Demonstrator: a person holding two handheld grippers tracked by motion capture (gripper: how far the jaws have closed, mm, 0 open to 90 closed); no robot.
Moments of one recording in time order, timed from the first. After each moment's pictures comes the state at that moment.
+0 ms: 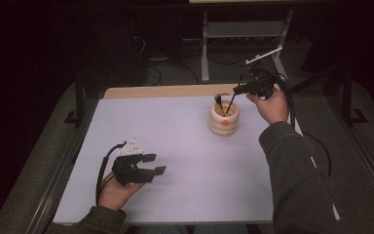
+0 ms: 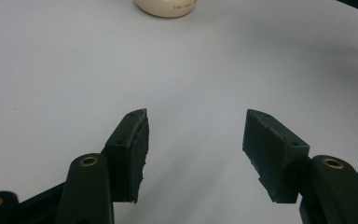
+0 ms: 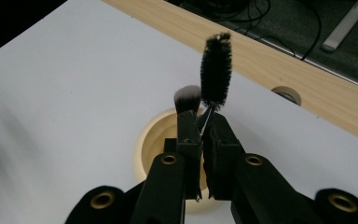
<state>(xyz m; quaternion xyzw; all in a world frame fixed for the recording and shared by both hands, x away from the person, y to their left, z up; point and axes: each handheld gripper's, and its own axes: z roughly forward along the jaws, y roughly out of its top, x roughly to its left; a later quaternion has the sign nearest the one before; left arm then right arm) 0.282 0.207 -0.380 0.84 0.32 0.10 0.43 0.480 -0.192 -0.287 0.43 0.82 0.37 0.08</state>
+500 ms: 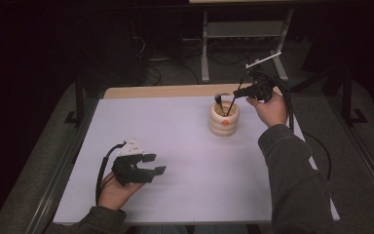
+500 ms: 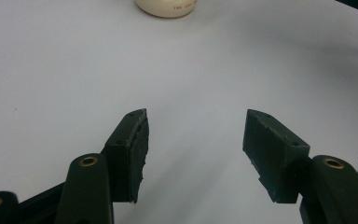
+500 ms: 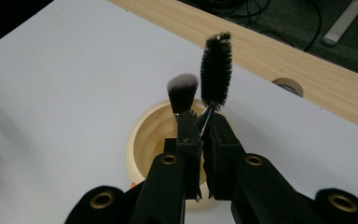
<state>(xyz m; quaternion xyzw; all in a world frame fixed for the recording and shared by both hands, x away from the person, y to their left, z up) 0.282 0.208 -0.379 0.84 0.32 0.10 0.43 0.481 -0.194 -0.302 0.43 0.82 0.37 0.08</state>
